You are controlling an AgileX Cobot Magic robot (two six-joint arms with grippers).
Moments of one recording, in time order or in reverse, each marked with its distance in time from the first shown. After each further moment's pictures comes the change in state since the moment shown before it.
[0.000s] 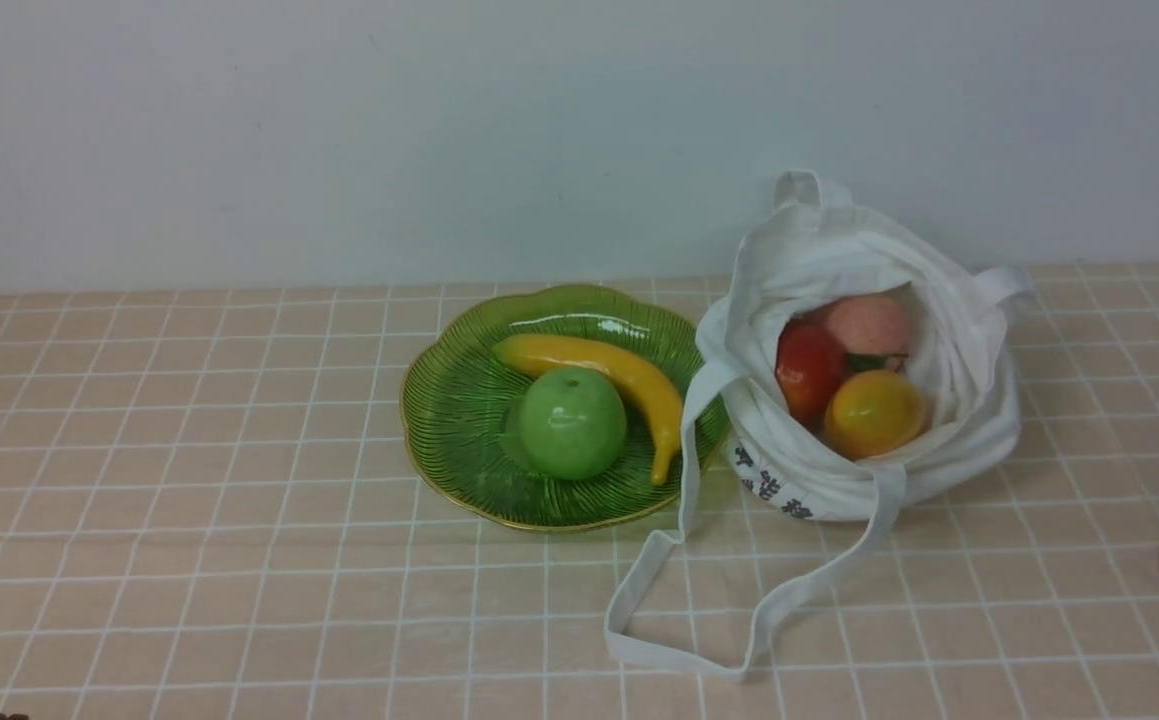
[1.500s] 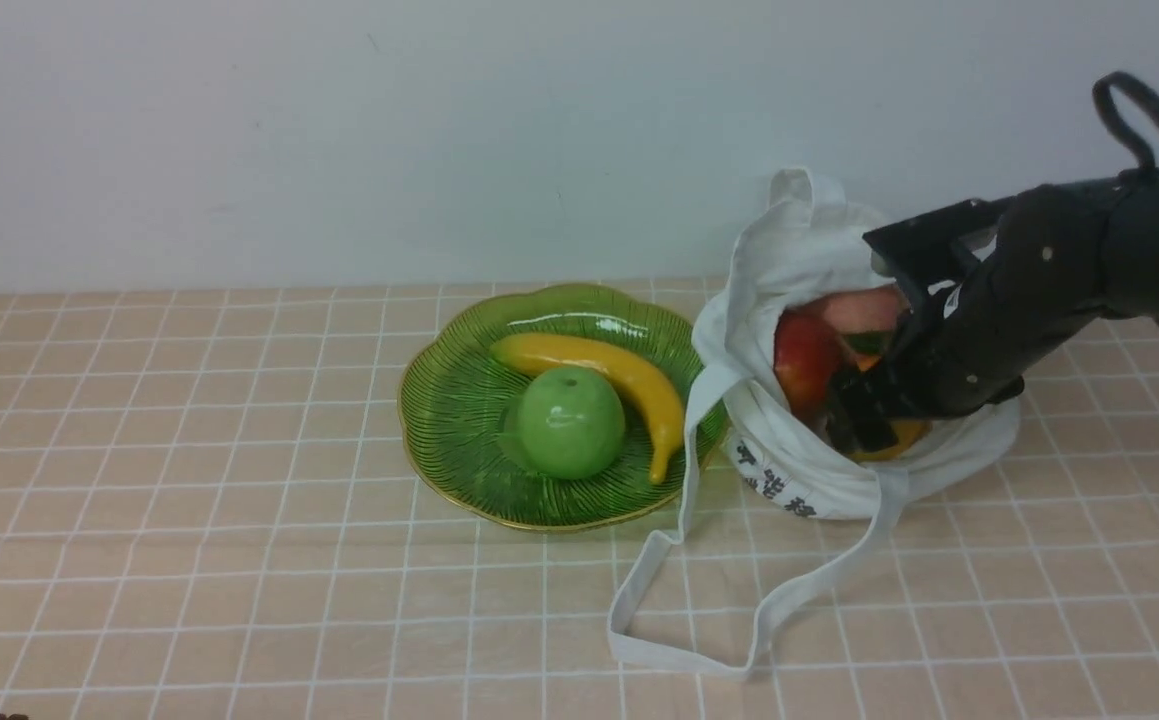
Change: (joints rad) right arm 0.120 1.222 -0.704 -0.347 -0.070 -0.067; left arm 0.000 0.000 0.000 0.000 0.000 0.000
